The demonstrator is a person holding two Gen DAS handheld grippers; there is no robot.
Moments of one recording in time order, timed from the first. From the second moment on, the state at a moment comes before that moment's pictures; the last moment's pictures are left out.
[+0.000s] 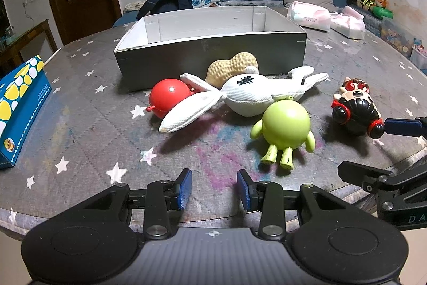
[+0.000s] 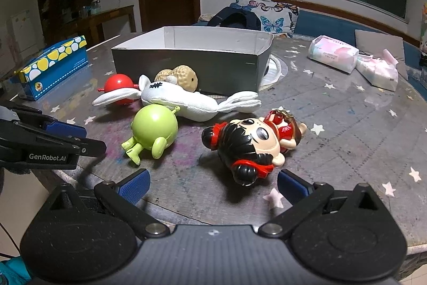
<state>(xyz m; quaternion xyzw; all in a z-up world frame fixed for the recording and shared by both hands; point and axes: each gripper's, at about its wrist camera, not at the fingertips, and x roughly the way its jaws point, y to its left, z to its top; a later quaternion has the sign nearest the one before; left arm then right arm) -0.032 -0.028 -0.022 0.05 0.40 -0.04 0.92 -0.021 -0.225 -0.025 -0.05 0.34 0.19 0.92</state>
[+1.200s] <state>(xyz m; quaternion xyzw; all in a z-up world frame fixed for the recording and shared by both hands) -0.008 -0.029 -0.013 0.04 0.40 -0.06 0.91 0.005 -0.231 -0.026 -0.03 0.35 0.19 0.92</state>
